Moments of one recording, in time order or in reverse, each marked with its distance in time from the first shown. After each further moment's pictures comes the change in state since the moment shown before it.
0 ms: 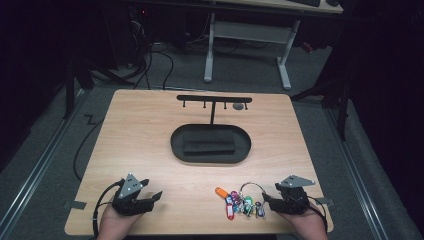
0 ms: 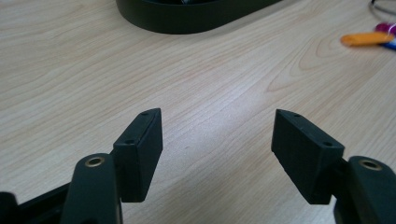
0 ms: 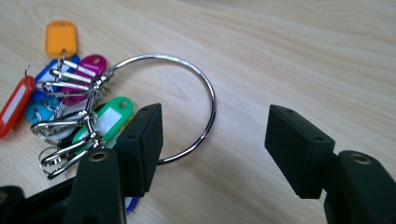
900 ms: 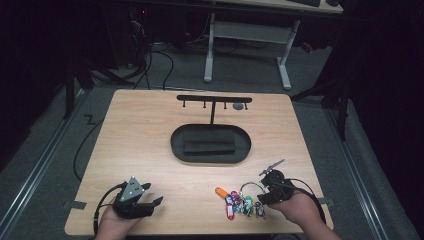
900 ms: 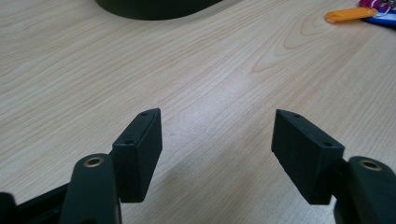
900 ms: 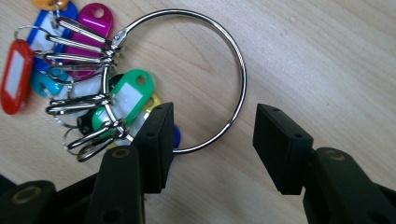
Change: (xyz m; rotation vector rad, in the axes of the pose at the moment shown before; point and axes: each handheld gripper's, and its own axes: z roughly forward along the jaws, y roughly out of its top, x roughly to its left) left arm -0.002 -0.007 0.005 0.033 -0.064 0.068; right arm 0.020 0.058 0.018 0.443 -0.014 -0.058
